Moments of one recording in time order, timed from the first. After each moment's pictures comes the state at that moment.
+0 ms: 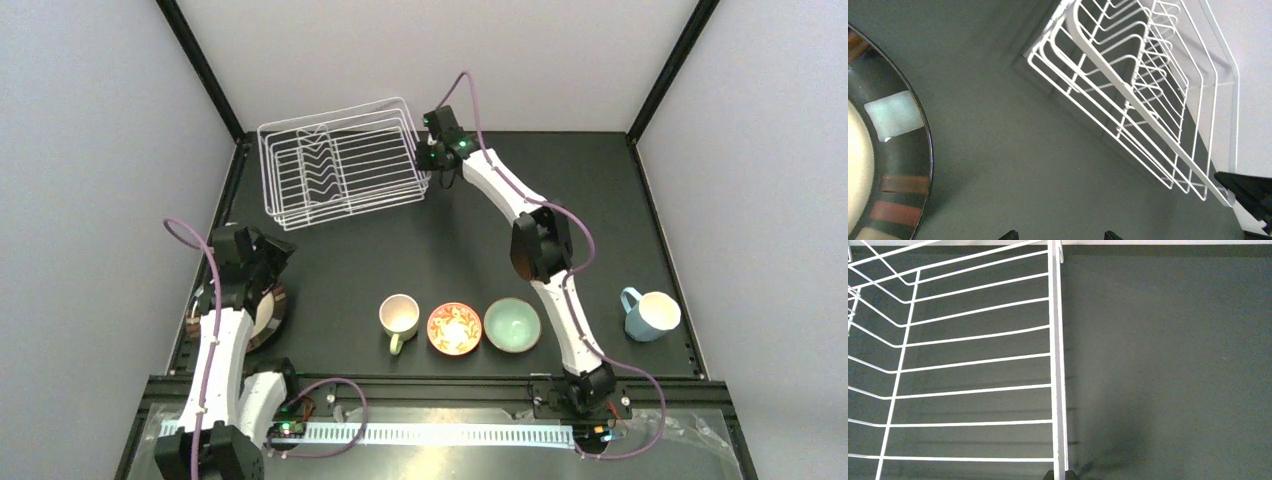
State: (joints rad) left arm 0.19 0.81 0.62 -0.49 0.13 -0.89; right arm 0.53 2.50 2.37 -0.65 0.00 0.40
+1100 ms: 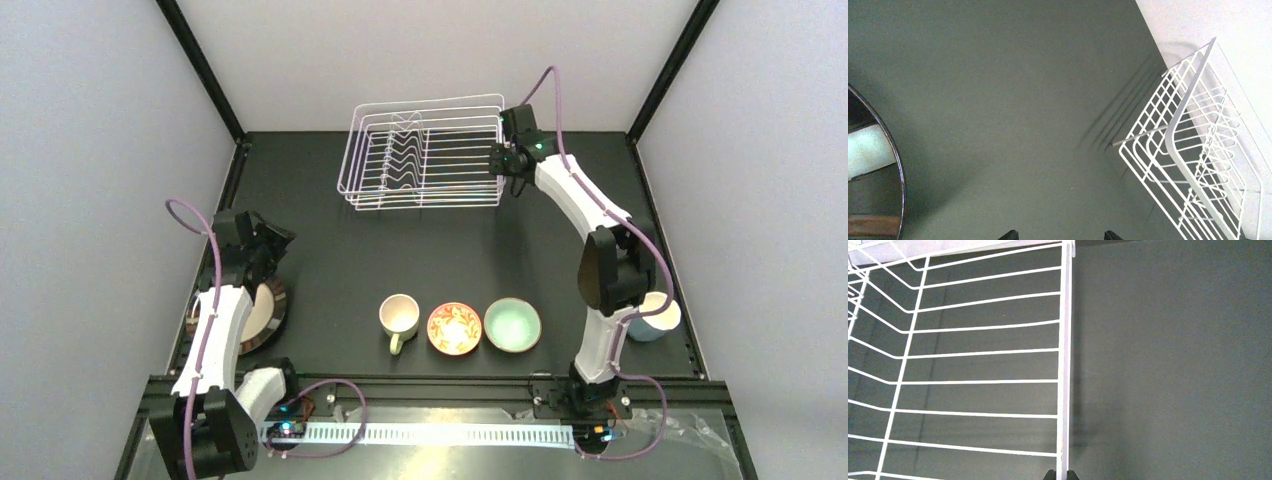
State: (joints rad) left arm 0.19 0.97 0.68 -0.42 0.12 -0.88; right arm 0.33 1.93 1.70 -0.63 0.16 0.37
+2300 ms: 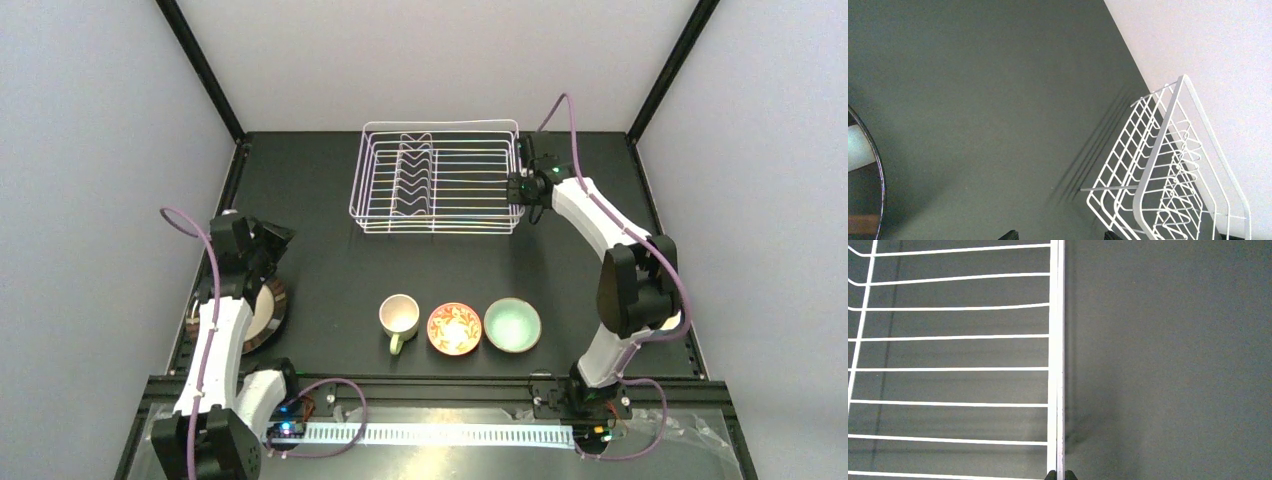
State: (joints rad) left arm 0.19 0.89 0.66 -0.39 0.15 -0.91; right arm 0.28 1.74 1.40 -0.63 0.14 0.31
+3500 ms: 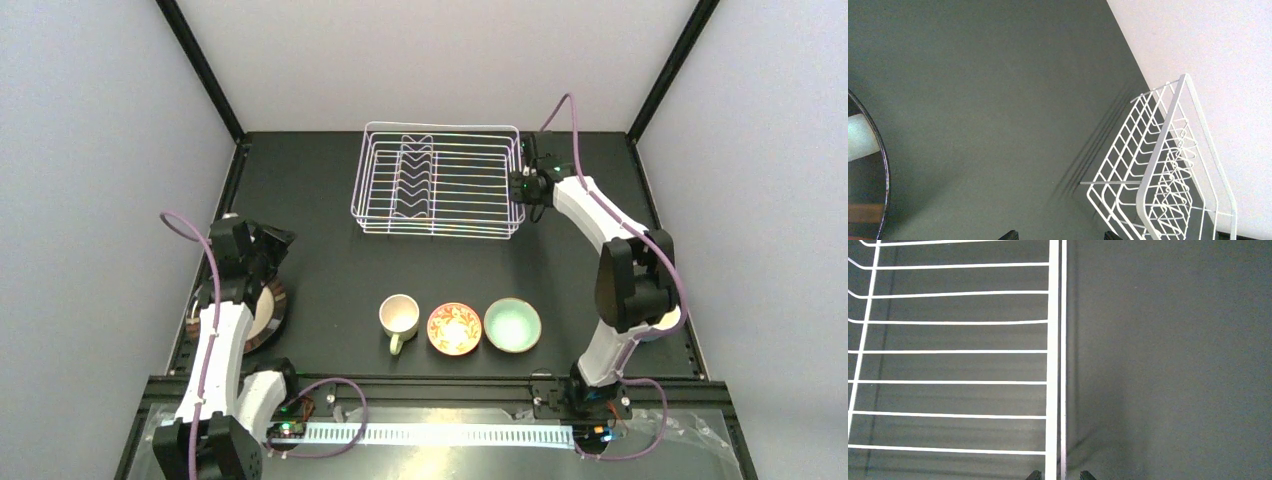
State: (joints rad) left arm 0.19 0.86 0.64 -0.40 0.15 -0.92; right arm 0.25 1.77 1.40 -0.59 0.11 0.30
